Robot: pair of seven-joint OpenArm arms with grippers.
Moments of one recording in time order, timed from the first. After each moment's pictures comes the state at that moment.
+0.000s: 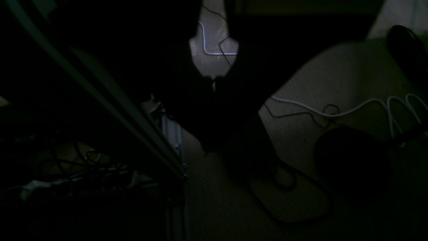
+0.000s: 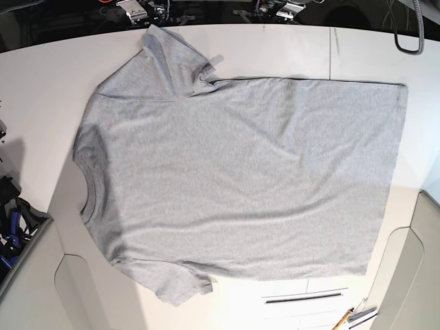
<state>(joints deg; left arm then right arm) 0.6 0.6 19.8 12.3 -9.9 4.7 -5.3 -3.7 0.7 -23.2 22.7 14.3 -1.5 -1.8</state>
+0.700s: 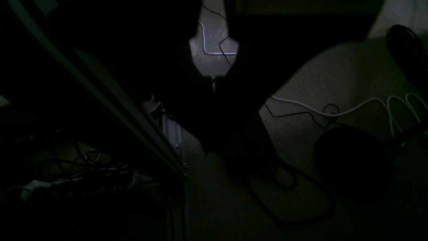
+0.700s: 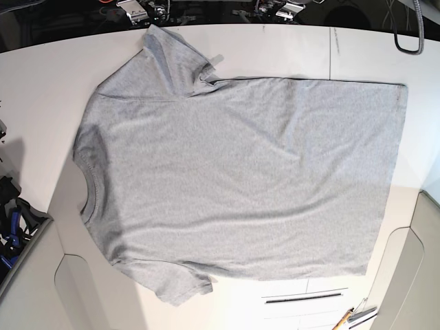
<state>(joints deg) 0.6 0.6 19.9 12.3 -9.9 4.7 -5.3 -3.7 0.8 -23.2 22.8 14.3 -1.5 -2.6</state>
